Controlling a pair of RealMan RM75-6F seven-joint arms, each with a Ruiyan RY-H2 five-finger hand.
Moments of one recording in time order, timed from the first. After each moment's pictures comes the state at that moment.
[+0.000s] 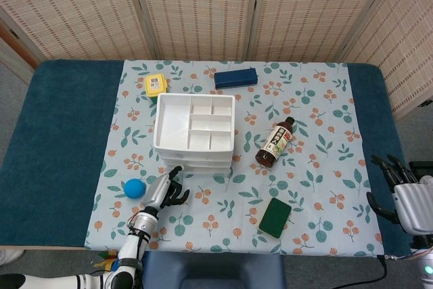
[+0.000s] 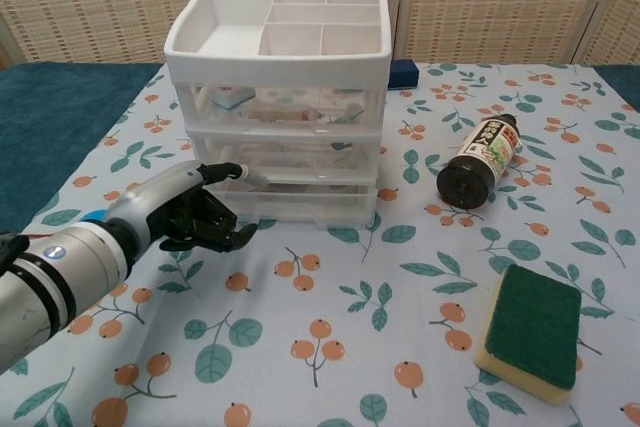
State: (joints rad) left arm -0.54 -1.84 -0.23 -1.58 0.97 1.09 0.06; right arm 0.06 -1.06 0.04 -1.61 -1.58 1.52 0.18
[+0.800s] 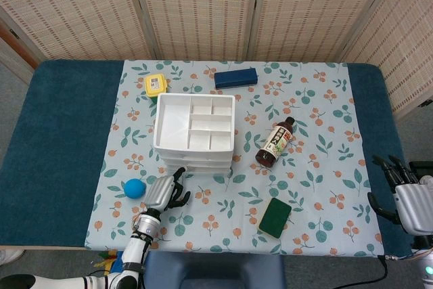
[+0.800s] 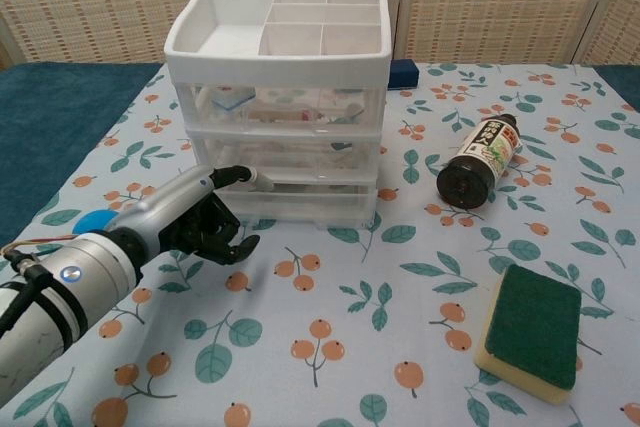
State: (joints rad) left arm -0.55 -1.89 -0.19 -1.49 1.07 1.15 0.18; right arm 0.06 -1.06 0.04 -1.60 -1.57 1.52 0.18
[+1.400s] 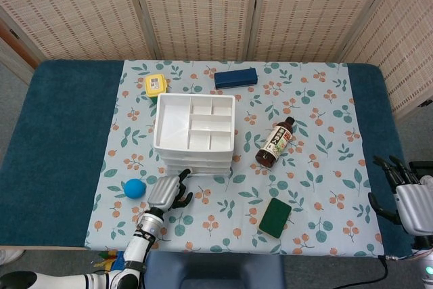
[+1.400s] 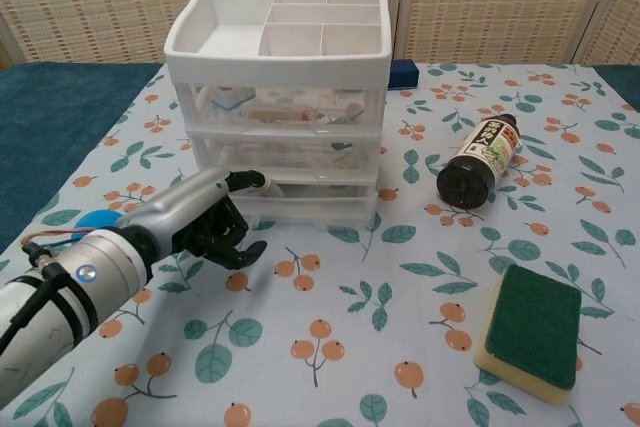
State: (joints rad) left arm -0.57 -1.89 -0.19 -1.49 1.07 1.12 0.29; right arm 0.06 -1.07 0.04 -1.60 -1.57 1.52 0.19
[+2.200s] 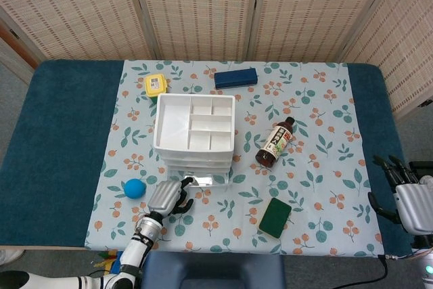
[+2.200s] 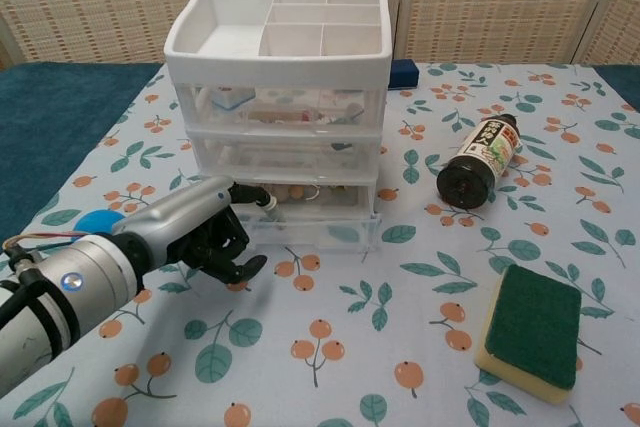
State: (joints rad) left arm -0.57 -1.83 -0.16 -1.58 1.06 1.10 0.35; right arm 0.06 -1.07 0.04 -1.59 -1.57 1.52 0.20
